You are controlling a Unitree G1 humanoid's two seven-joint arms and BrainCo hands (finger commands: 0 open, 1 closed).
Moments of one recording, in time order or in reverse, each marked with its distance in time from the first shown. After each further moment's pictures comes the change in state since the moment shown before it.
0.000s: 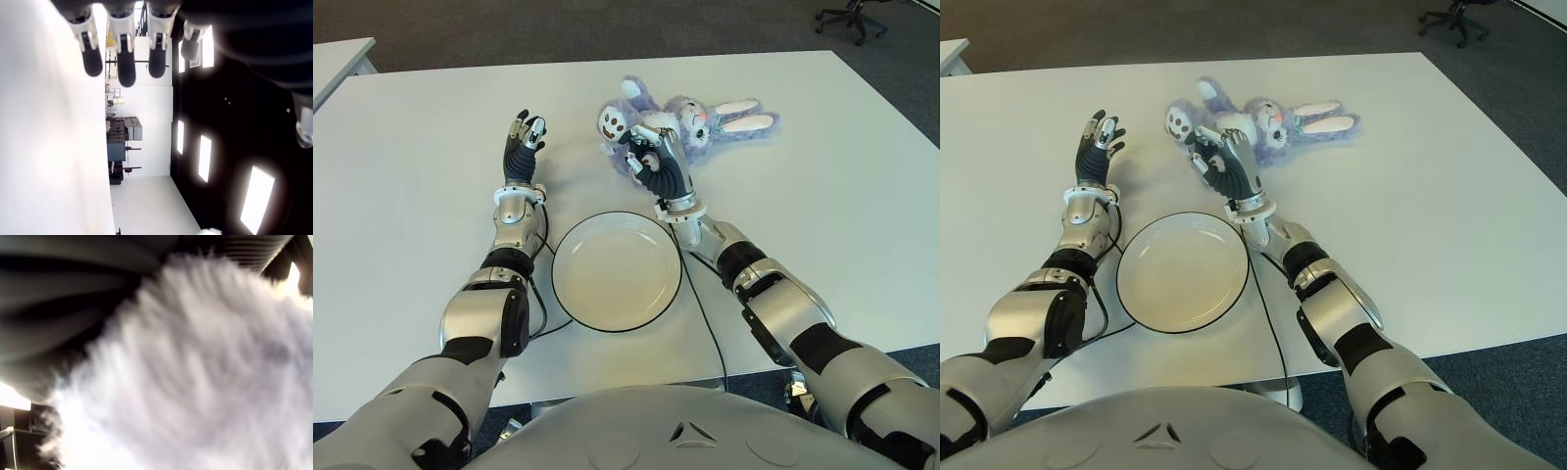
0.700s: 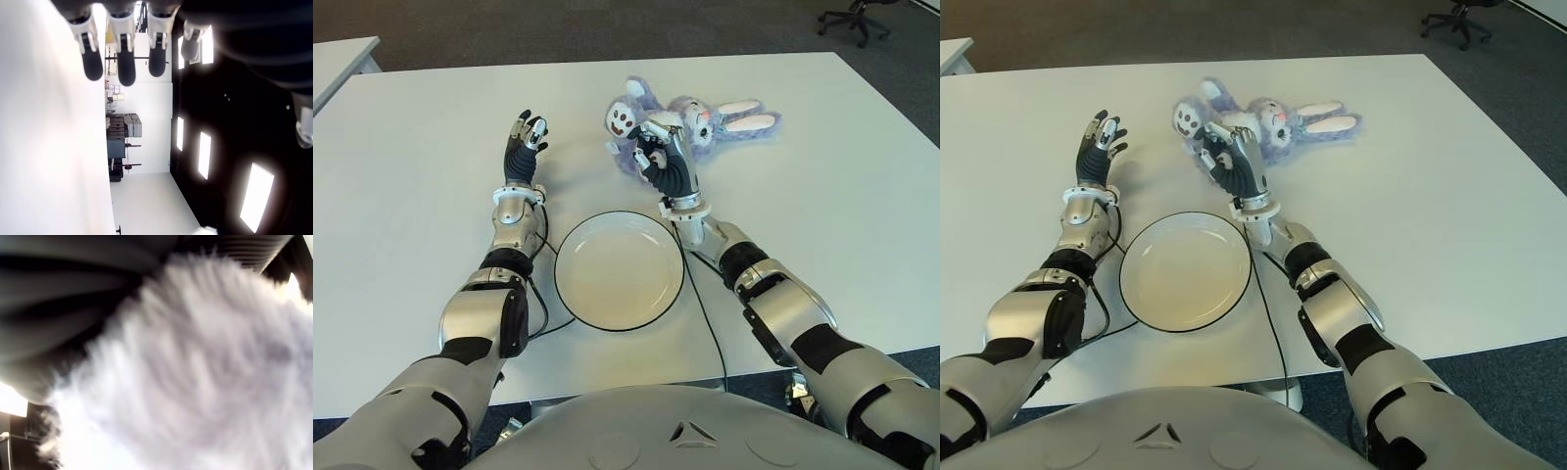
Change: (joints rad) left arm 0.004 0.006 0.000 -0.002 0.000 0.000 -0.022; right arm 0.008 -0.008 -0.032 -0.002 -0.001 0.003 -0.037
